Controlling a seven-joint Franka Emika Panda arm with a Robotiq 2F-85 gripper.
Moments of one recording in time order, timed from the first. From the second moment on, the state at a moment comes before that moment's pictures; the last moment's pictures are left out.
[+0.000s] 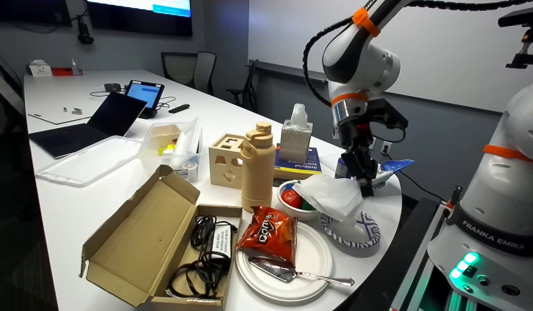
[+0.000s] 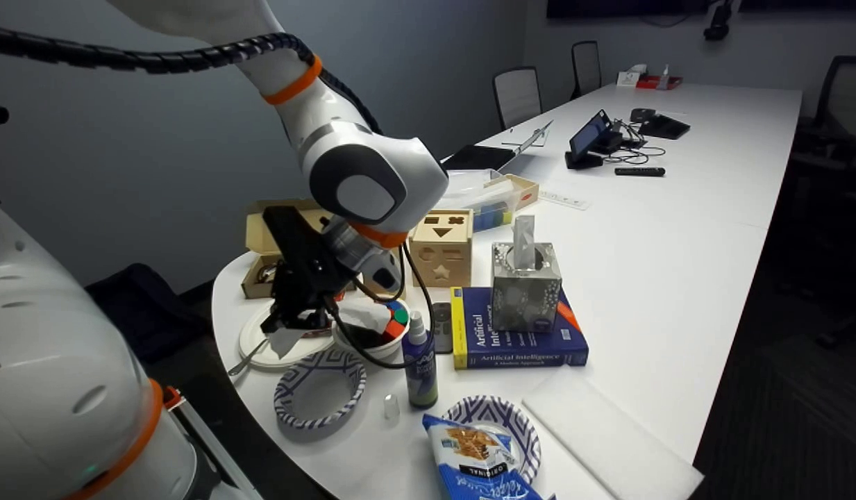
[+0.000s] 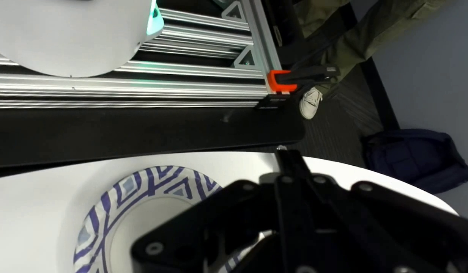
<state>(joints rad) 0.03 -0.16 -0.06 -2.75 0.47 1.83 -0.28</state>
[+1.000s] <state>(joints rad) 0.03 -0.03 -0.03 -2.75 0.47 2.07 -0.04</state>
